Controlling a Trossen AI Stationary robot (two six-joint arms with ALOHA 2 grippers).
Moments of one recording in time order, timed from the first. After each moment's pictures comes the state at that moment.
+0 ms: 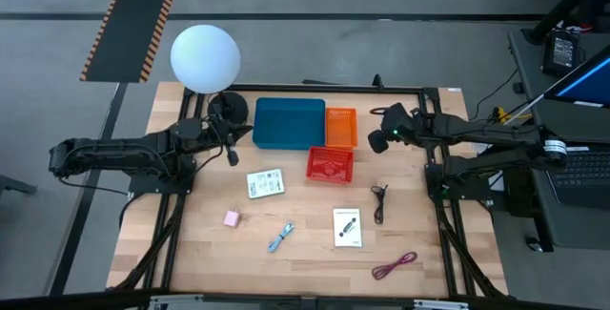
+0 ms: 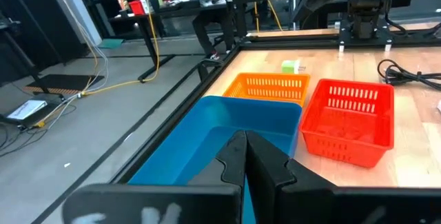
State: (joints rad) left arm 0.21 0.59 0.32 0.06 -0.27 0.12; right arm -0.25 1.05 0.78 -0.74 0.49 0.62
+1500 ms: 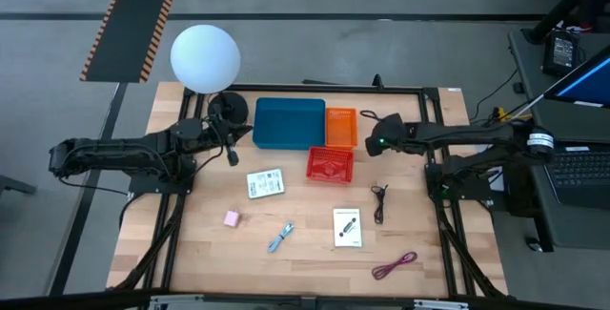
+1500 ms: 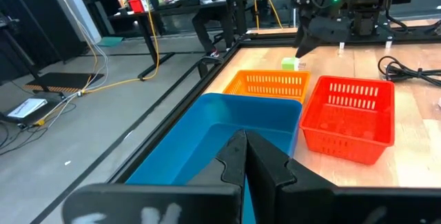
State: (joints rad) left arm 0.21 0.59 0.32 0.06 -0.27 0.12; right arm -0.30 1.23 0.58 -0.58 0.49 0.86
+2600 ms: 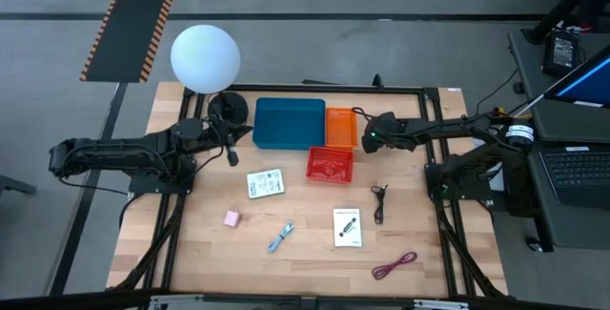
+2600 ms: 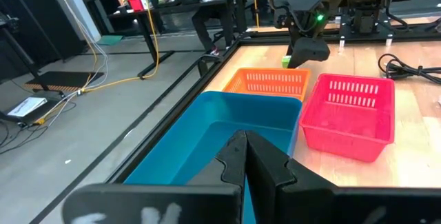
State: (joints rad) left arm 0.21 0.59 0.32 0.05 -0.27 0.12; right arm -0.41 1.42 0.58 -0.45 0.45 0.80
